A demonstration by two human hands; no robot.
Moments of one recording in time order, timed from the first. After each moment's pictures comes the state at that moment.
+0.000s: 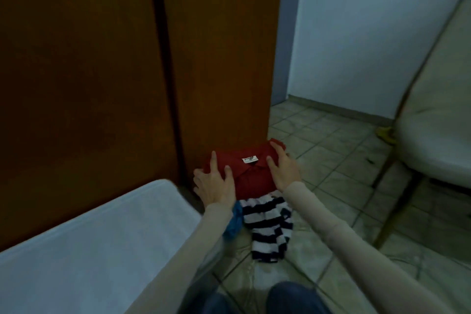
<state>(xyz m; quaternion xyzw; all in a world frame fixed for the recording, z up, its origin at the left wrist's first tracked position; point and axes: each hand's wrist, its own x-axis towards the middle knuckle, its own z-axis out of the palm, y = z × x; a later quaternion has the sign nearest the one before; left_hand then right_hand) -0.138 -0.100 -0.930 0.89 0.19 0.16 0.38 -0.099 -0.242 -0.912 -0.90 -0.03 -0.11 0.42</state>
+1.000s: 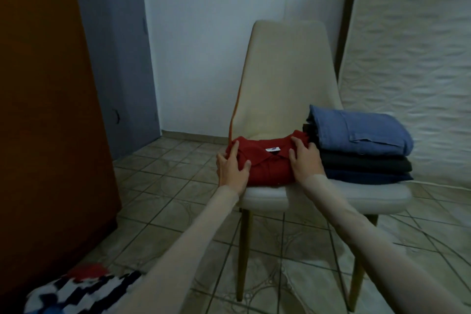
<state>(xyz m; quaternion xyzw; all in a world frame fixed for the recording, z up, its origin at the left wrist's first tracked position) -0.046 -0.511 -0.847 0.82 -0.23 0.07 0.52 -0.112 -0.654 -0.823 -0.90 0.24 -0.31 0.20</state>
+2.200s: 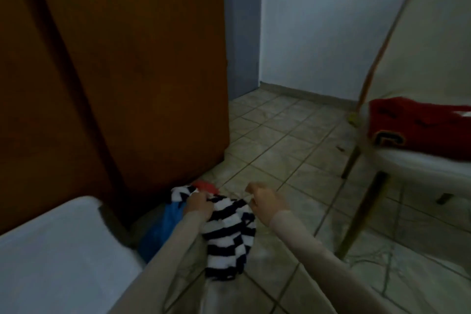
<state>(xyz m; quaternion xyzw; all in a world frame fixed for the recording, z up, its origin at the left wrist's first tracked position) -0.006 -0.187 -1.032 0.94 0.10 -0.12 0.29 -0.036 -0.367 -1.003 -0.98 -0.12 -0.02 0.16</state>
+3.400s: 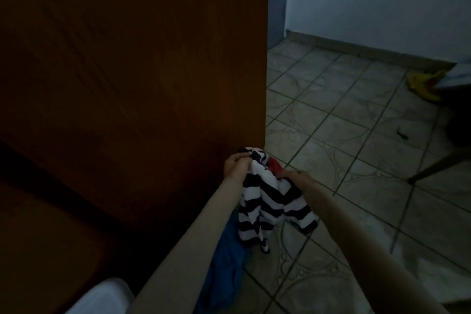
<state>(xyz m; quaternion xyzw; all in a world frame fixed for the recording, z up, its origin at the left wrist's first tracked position) 0.218 -0.167 -0.938 0.65 0.29 -0.10 0.70 0.221 -0.313 -0.984 -0.74 0.30 0.24 0.55</state>
